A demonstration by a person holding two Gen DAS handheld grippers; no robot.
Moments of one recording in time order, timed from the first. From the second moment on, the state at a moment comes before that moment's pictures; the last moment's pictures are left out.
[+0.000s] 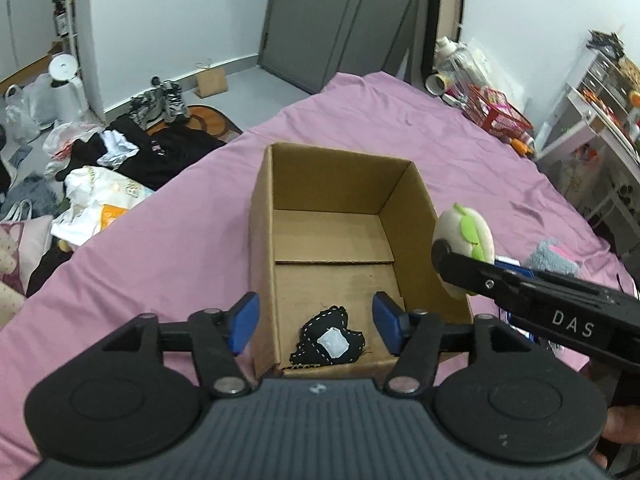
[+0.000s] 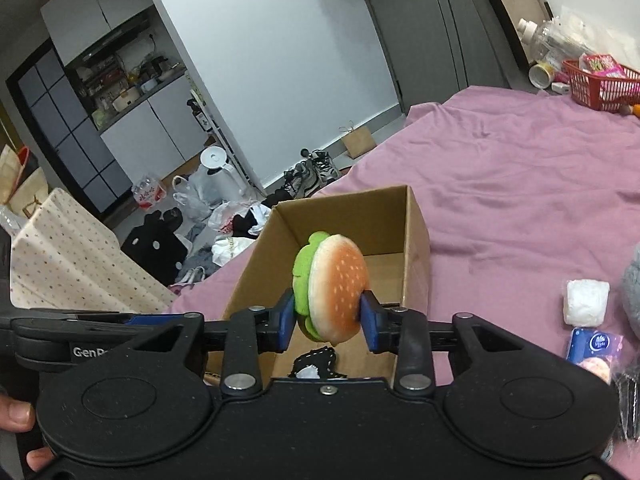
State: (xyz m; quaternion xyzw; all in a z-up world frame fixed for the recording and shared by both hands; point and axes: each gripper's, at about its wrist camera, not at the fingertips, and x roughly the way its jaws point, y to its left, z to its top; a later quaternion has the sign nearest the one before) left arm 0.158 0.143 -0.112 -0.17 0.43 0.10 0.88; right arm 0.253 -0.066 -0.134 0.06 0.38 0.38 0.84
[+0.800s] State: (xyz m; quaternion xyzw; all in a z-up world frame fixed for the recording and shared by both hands) left arm 0.150 0.084 -0.068 -0.15 0.40 0.09 0.90; right arm 0.241 -0.188 -0.094 0.11 0.32 0.31 0.89
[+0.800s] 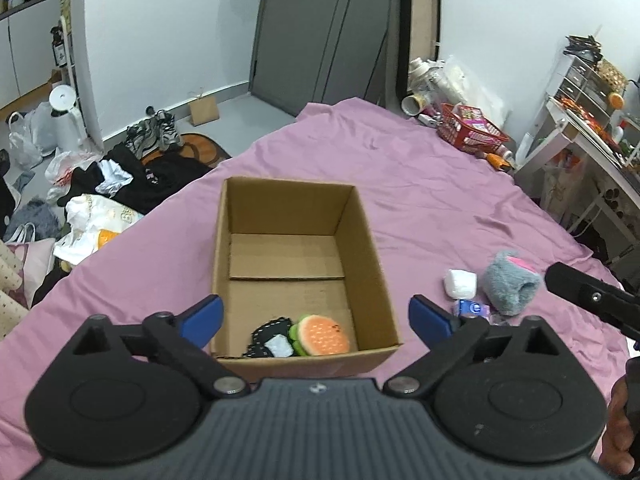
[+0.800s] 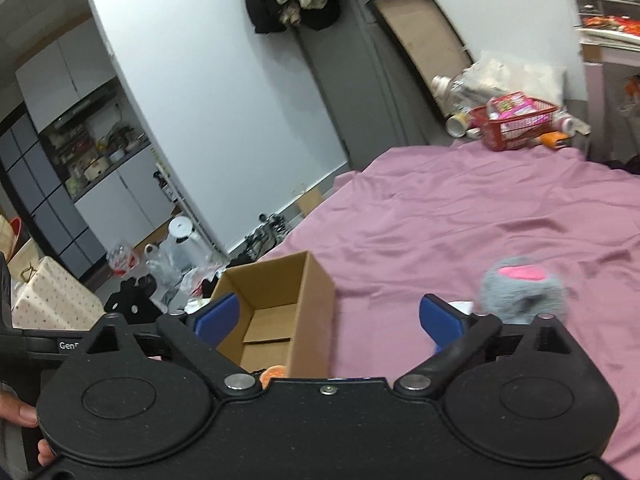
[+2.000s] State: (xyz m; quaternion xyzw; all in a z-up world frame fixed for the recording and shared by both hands) left arm 0.184 -0.021 -0.084 -0.08 0.44 -0.03 0.89; right arm 0.225 -0.311 -0.121 0.15 0.34 0.23 0.90
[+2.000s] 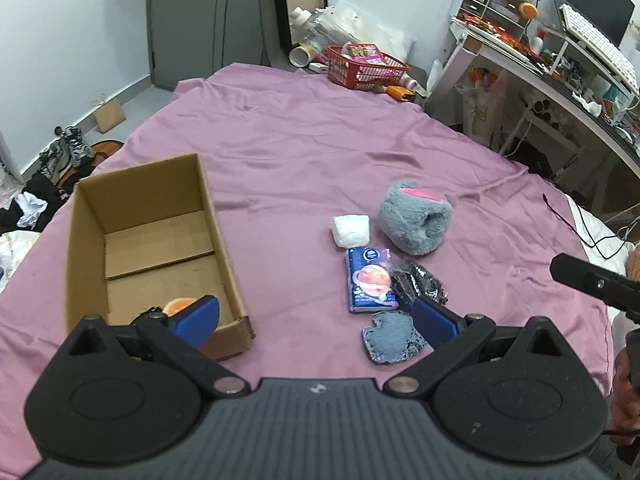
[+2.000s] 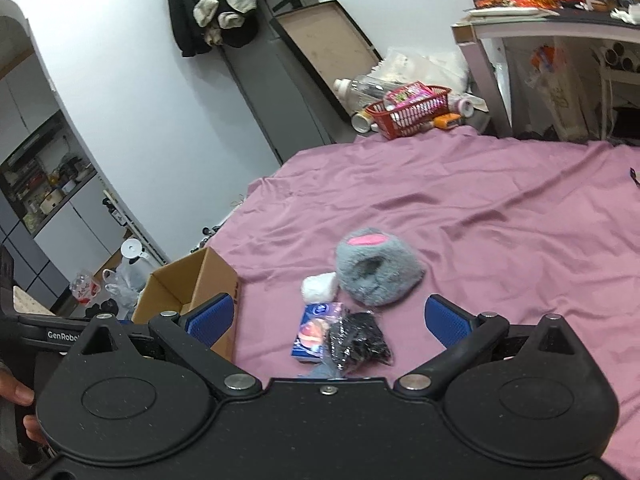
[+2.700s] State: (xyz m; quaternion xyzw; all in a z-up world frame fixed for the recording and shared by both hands) left arm 0.223 -0.050 -0.145 -0.06 0.45 -0.13 0.88; right arm 0.248 -0.290 -0.177 0.14 0.43 0.21 0.87
